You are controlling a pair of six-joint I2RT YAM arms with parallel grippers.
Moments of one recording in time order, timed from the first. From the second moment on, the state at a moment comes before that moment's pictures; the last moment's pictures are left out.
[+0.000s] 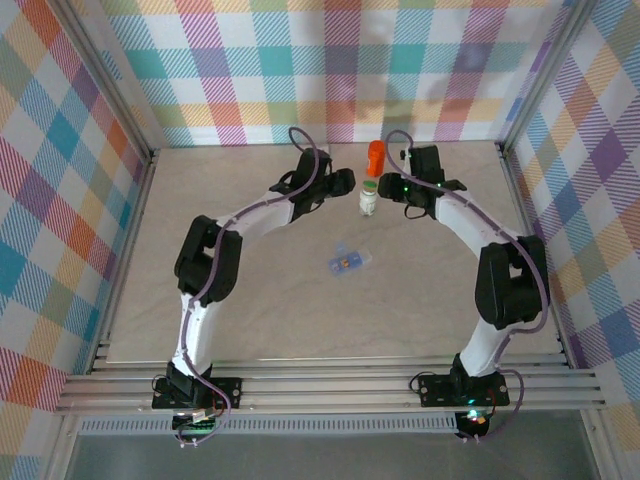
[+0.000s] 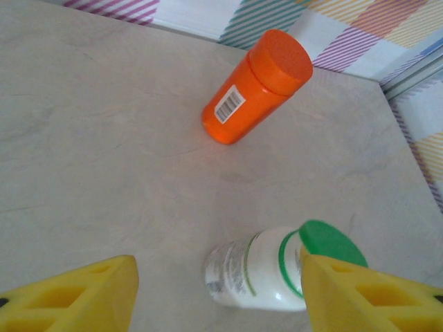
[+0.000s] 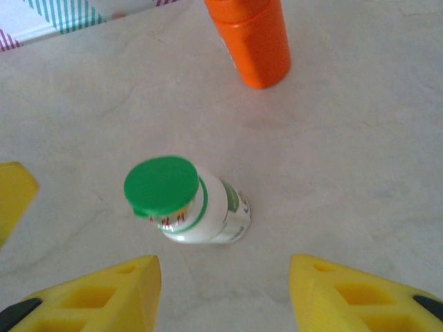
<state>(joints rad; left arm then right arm) -0.56 2.16 1.71 -0.08 0.04 -0.59 0.27 1.77 1.36 -0.32 -0.11 0.36</state>
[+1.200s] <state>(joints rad) -0.57 2.23 1.66 0.16 0.12 -0.78 0.26 1.92 1.33 -0.06 -0.20 0.31</state>
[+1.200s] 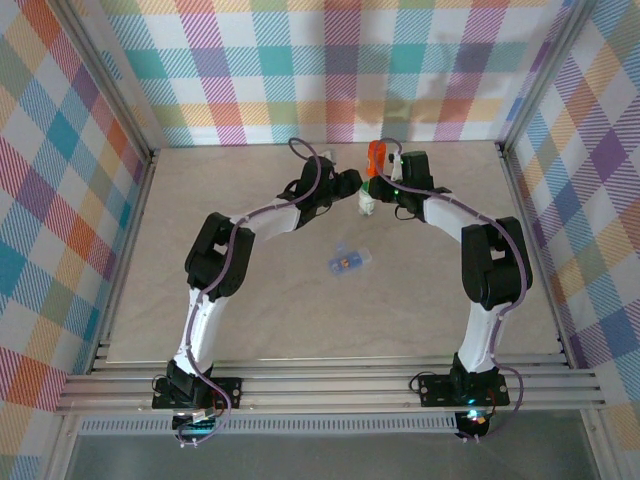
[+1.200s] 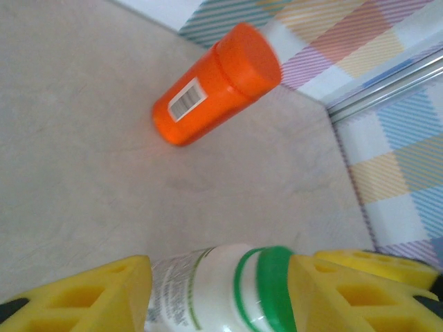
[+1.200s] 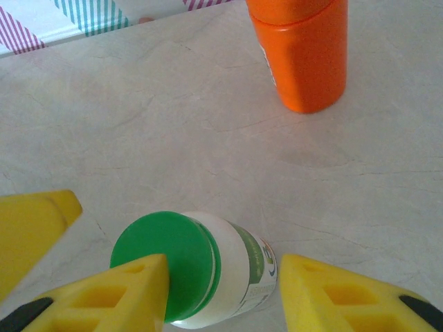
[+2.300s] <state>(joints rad) -0.61 2.27 1.55 0.43 0.12 -0.83 0.24 1.91 1.16 0.20 -0.31 0.39</state>
